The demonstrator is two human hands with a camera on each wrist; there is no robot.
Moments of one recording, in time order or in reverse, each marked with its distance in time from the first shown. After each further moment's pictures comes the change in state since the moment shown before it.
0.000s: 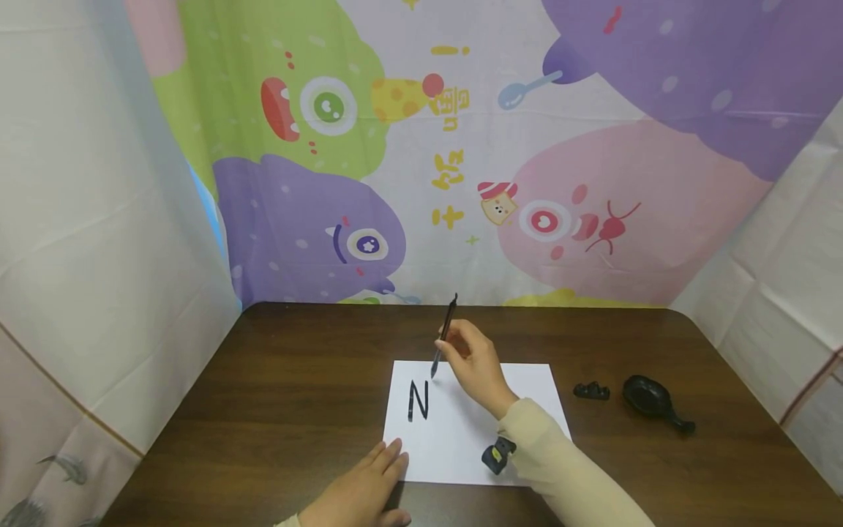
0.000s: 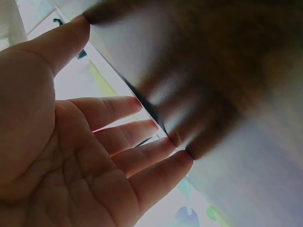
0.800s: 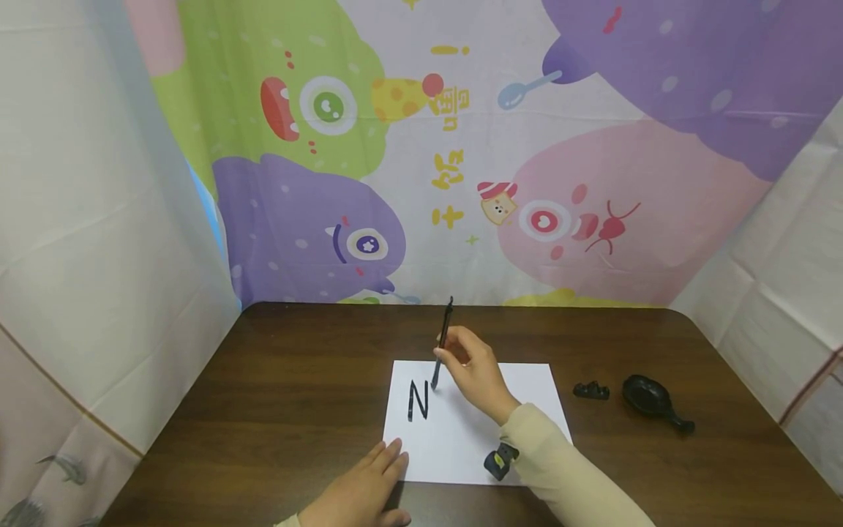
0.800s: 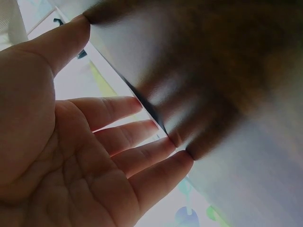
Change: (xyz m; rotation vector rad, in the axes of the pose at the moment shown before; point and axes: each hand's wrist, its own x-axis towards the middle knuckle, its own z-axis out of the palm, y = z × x) left_hand -0.001 0.001 0.000 0.026 0.018 0.015; right_hand -0.010 0.000 -0.001 -0.037 -0.065 0.038
